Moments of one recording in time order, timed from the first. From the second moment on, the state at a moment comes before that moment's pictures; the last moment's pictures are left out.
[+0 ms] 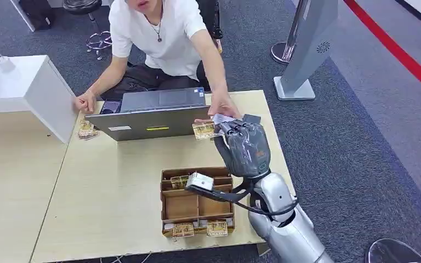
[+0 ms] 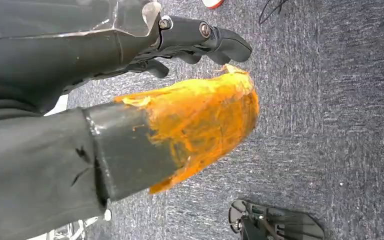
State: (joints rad) left arm -0.10 -0.20 1.14 -0.22 -1.23 0.26 -0.14; right arm -0.32 0.01 0.51 -1.46 1.24 -0.69 -0.10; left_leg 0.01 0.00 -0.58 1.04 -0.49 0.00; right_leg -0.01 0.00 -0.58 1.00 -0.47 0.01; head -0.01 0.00
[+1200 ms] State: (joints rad) left arm -0.09 -0.20 1.13 -0.22 -1.19 0.27 -0.15; right arm -0.13 0.04 0.39 -1.54 0.94 -0.69 -0.24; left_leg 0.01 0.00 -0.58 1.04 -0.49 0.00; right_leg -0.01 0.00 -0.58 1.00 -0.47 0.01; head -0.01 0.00
